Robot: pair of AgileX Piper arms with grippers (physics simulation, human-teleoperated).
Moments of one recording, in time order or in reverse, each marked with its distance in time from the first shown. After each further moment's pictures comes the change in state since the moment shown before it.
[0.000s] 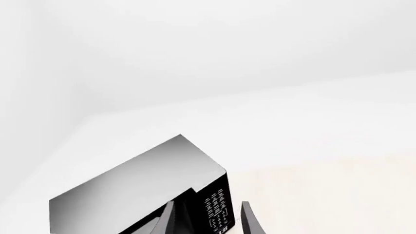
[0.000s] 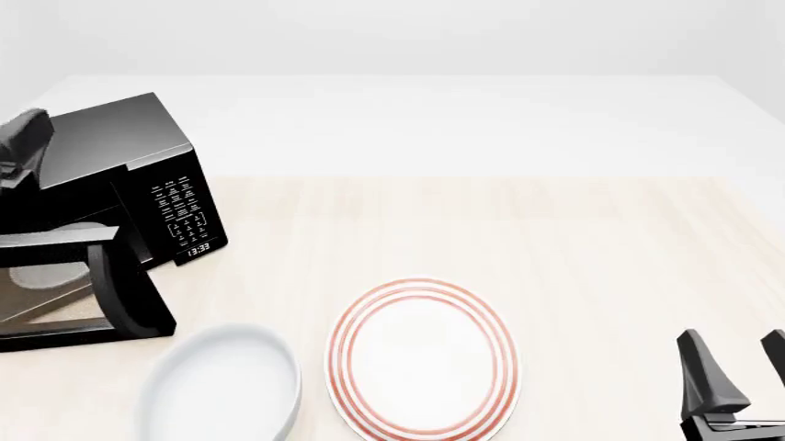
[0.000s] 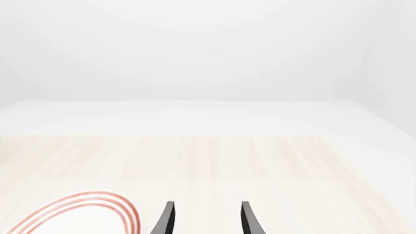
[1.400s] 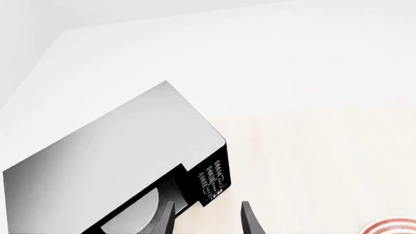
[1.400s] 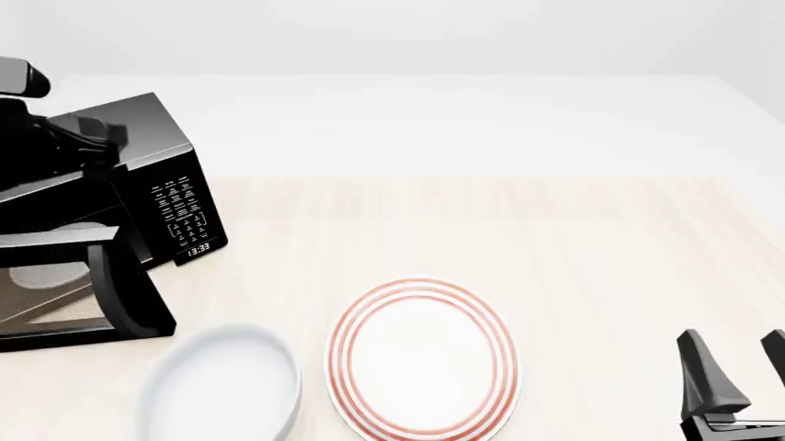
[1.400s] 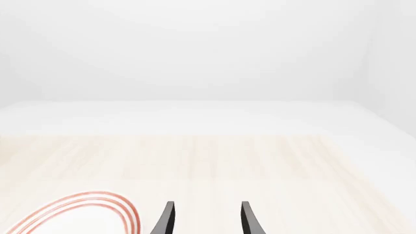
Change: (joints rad) left arm 0.026 0.414 -0.224 0.181 -0.031; right arm 0.000 0.000 0.000 0.000 0.000
